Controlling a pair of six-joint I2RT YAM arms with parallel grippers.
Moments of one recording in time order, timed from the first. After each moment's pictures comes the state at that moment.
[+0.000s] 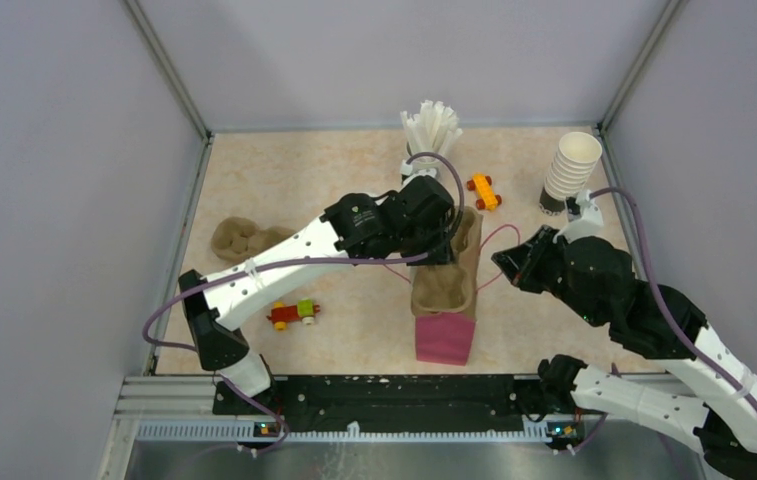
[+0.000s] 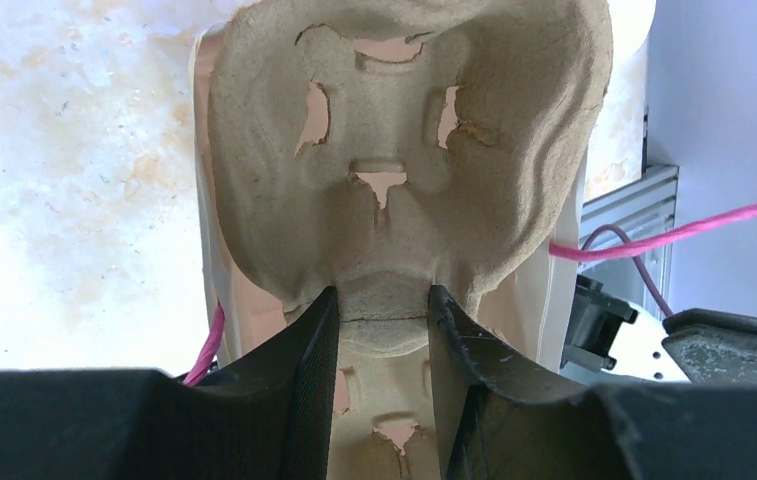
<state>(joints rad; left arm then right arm) -1.08 1.65 1.79 -0.98 -0.13 -0.95 0.94 0.68 1.12 -0.88 0.43 0.88</state>
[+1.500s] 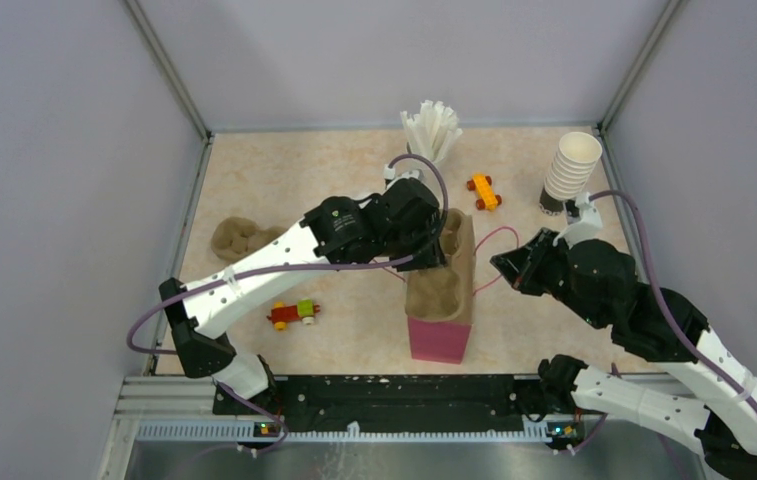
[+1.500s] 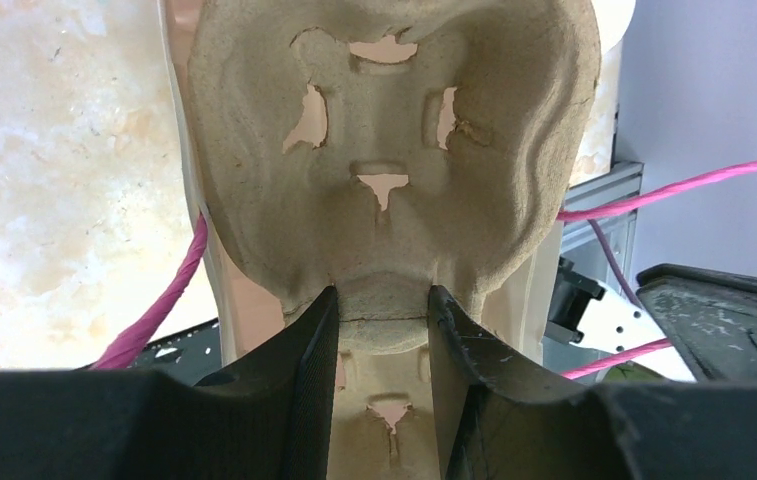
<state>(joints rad) -1.08 1.56 1.75 -1.01 -0.13 -1.04 0.94 0.65 1.09 -0.87 0.39 0.86</state>
